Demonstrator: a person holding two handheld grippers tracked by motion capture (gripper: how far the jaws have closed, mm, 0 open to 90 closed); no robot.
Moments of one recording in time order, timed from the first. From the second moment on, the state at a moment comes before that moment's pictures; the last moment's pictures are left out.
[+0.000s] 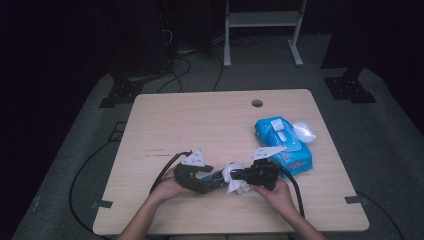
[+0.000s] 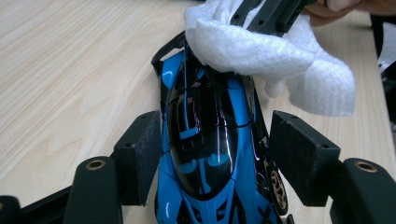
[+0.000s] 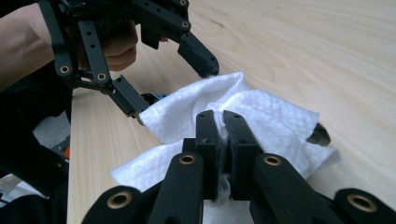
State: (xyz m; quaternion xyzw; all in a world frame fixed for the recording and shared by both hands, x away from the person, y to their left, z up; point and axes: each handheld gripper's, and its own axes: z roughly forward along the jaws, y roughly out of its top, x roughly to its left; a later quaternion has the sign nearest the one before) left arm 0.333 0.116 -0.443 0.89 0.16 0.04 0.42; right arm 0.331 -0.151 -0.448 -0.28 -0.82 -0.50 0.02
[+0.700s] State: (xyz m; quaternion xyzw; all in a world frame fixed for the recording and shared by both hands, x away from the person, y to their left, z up) left arm 0.319 0.092 -0.457 0.92 0.14 0.11 0.36; right arm 0.317 -0.186 -0.448 -0.30 -0.81 -0.50 0.04
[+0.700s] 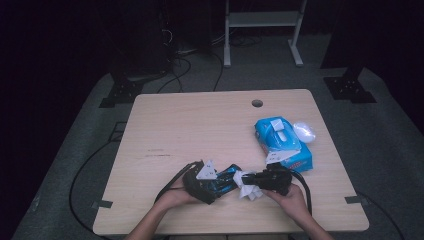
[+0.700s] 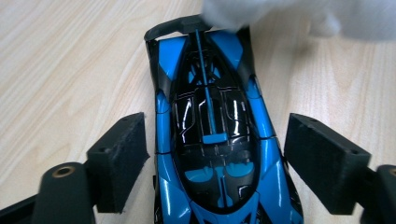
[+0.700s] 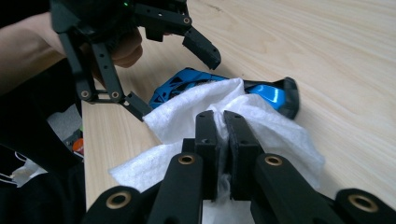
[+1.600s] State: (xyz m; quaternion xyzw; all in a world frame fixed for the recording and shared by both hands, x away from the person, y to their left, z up) left arm 0.334 0.070 -0.472 0.93 0.16 0.08 0.33; right arm 0.305 -0.212 -0.445 -0.30 -0.80 -0.52 0.04
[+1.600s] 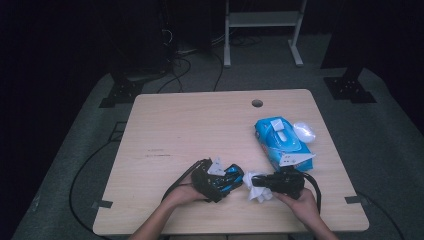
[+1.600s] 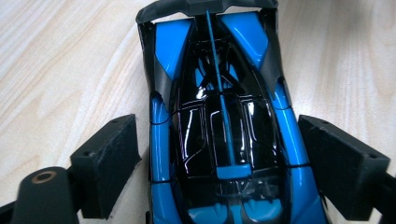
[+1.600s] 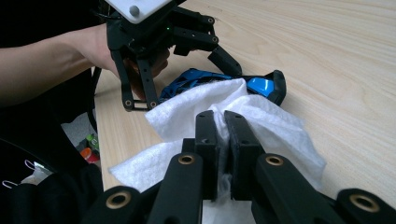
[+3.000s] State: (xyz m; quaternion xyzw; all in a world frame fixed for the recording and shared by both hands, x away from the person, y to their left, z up) left arm 0.345 0.072 -0.463 0.94 0.13 0.06 0.32; right arm 0.307 -0.217 -0.445 -0.31 -0.79 -0.53 0.04
